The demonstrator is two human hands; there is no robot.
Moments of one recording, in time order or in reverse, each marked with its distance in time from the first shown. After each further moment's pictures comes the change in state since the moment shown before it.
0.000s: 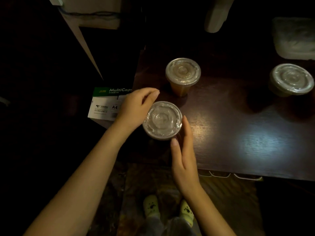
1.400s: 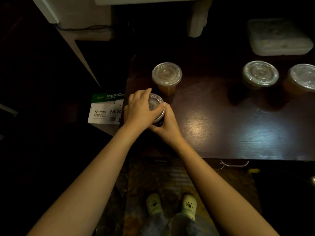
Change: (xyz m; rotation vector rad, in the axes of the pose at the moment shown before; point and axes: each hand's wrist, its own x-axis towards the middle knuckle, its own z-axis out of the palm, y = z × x) left_hand -0.008 0.027 0.028 0.488 -0.064 -0.047; right_hand 0.074 0.027 -0.004 -0.123 -0.098 -0.009
